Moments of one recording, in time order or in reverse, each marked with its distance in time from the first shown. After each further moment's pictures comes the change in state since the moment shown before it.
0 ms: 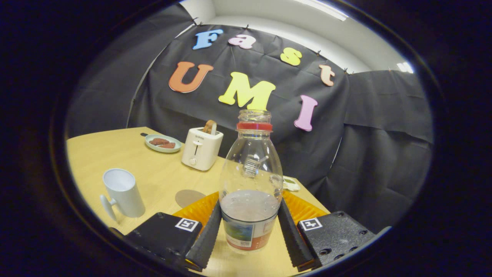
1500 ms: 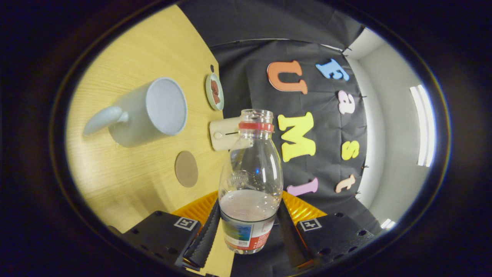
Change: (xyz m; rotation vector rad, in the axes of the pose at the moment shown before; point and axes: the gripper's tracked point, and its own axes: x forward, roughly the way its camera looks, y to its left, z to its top) arm -0.007 0.082 0.025 -1.105 -0.093 -0.063
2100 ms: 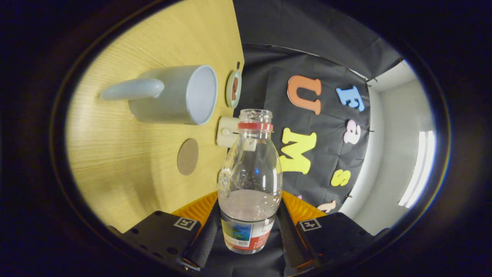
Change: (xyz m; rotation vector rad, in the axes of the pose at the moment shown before) arm -0.011 0.007 0.007 -0.253 -0.013 -0.012
